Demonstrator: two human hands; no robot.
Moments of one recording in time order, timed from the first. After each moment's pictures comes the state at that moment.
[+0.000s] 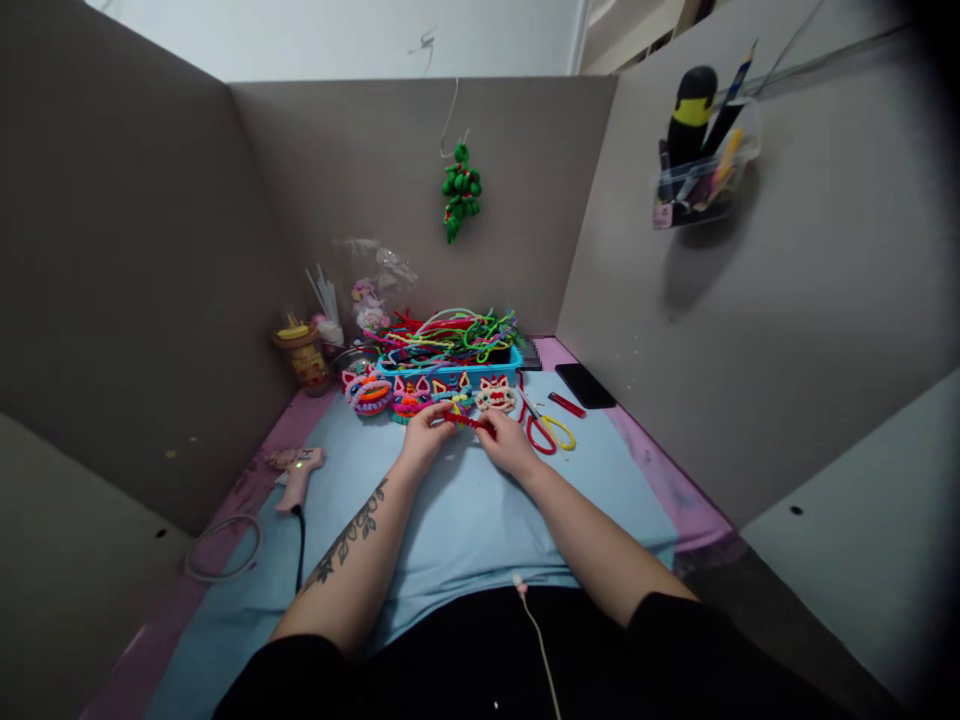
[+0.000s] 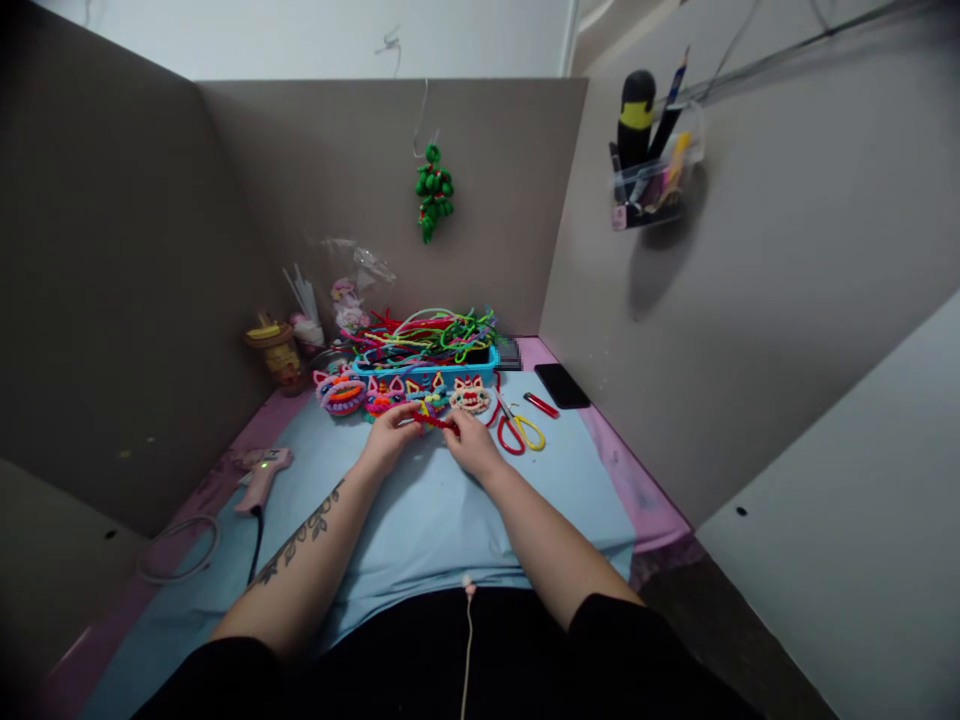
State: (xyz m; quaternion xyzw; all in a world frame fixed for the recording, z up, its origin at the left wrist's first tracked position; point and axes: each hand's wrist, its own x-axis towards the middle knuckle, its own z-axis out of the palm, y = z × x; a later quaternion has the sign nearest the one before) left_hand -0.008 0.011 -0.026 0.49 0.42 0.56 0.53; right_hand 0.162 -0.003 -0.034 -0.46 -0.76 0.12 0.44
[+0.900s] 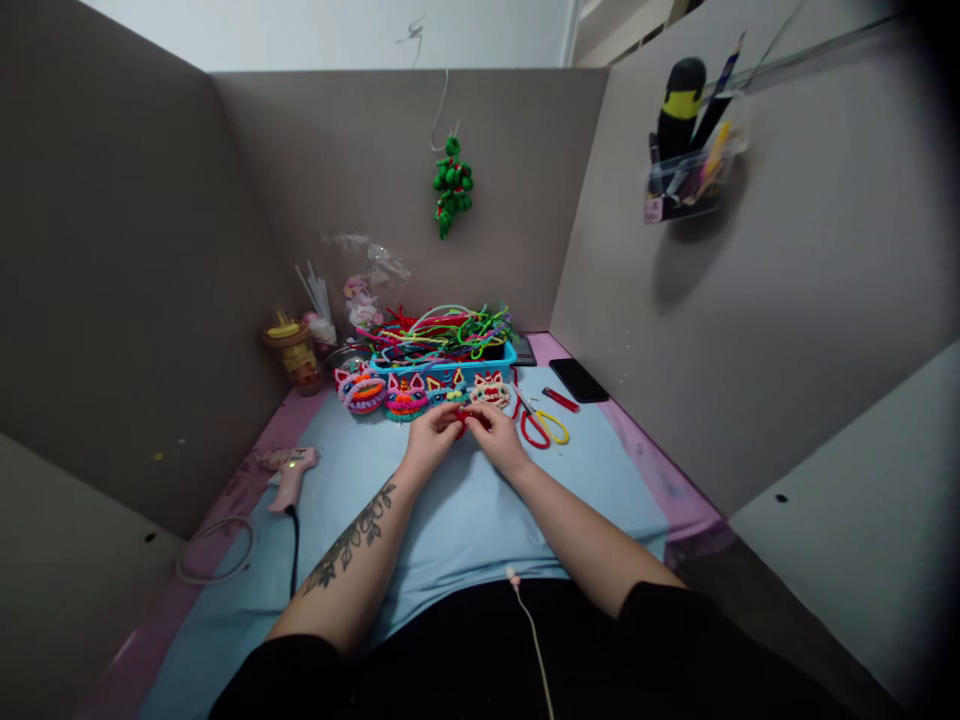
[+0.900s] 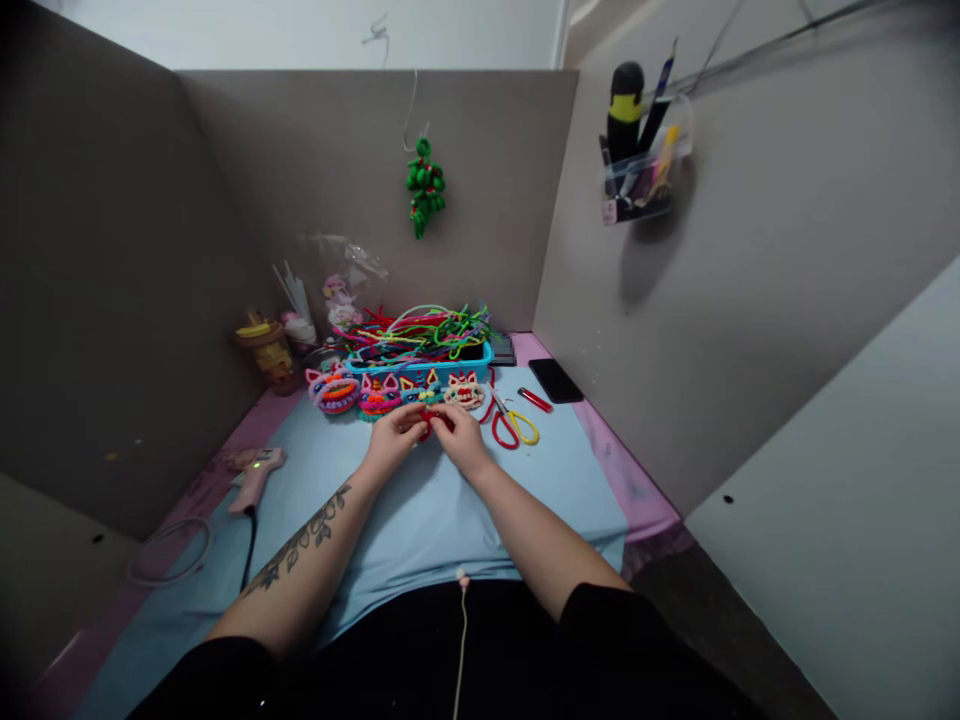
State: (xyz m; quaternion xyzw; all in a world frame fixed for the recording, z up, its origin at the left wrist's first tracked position) left_hand 0.007 -0.003 -0.021 0.62 0.42 0.52 0.42; right_hand 0.148 -0.003 -0.035 -0.41 -0.68 0.22 0.57
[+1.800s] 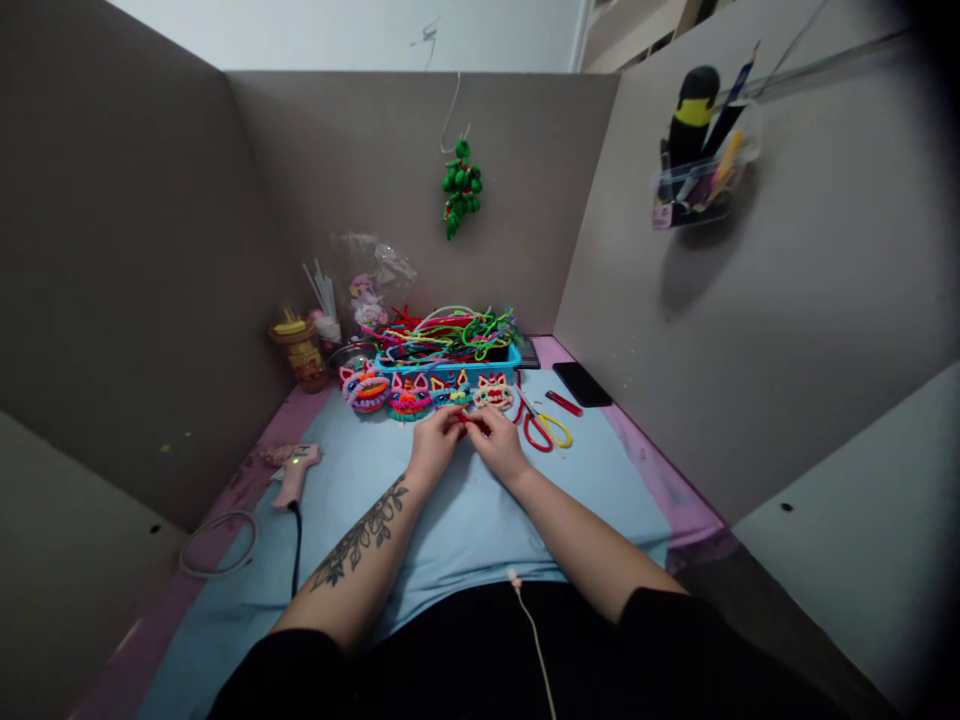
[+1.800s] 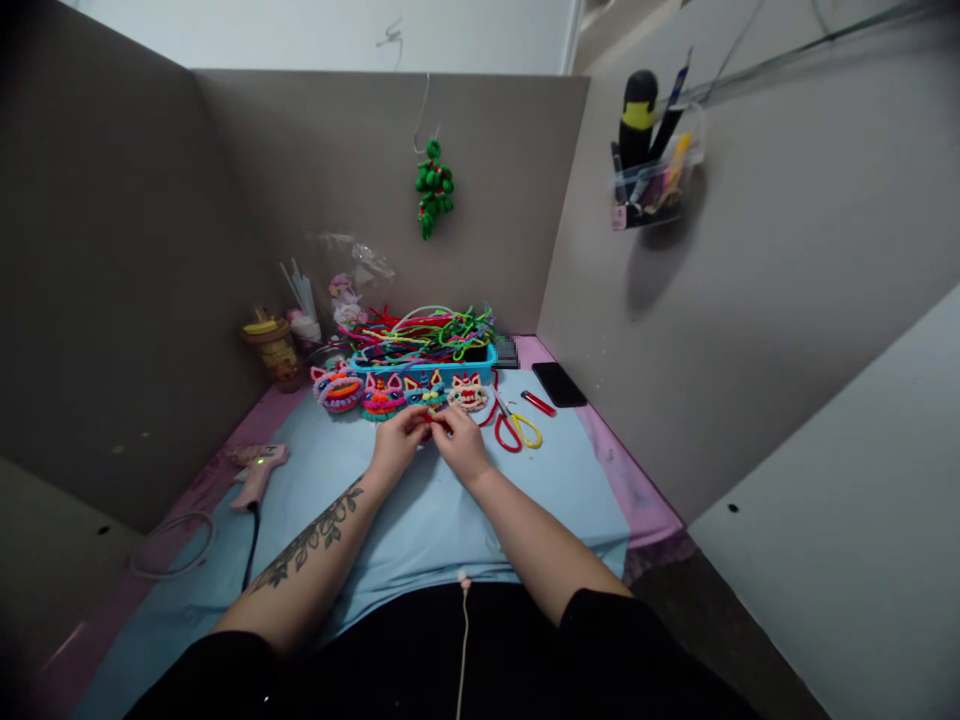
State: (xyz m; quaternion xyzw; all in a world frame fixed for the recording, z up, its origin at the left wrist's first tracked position) left_hand 0.008 -0.003 -0.031 0.66 0.45 0.52 0.29; right_hand 0.143 -0.013 -0.030 -0.43 -0.72 0.13 0.53
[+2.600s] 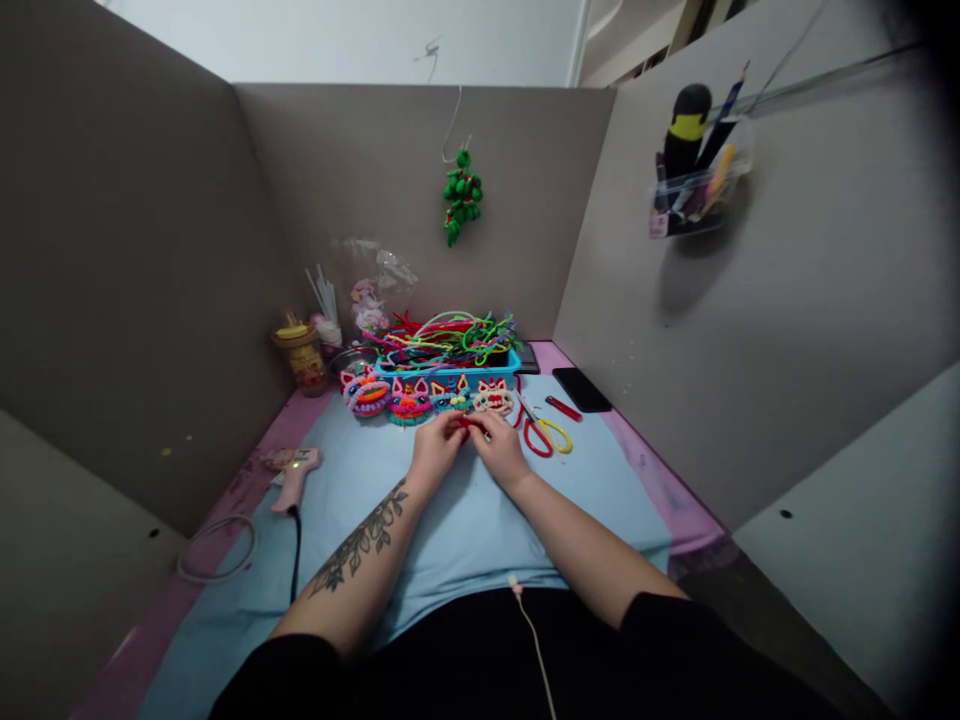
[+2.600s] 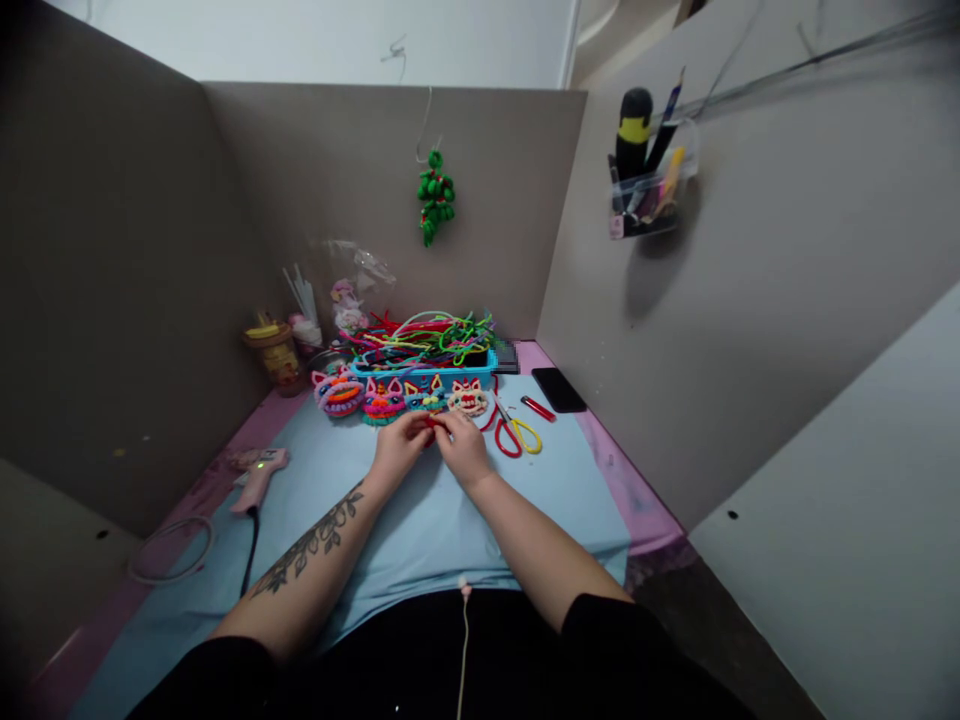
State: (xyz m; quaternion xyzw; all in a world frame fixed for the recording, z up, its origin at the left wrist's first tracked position) left_hand 0.008 -0.004 -0.031 0.67 0.44 0.52 0.30; right_hand 0.146 -0.010 -0.033 -0.43 -0.73 0.10 0.52
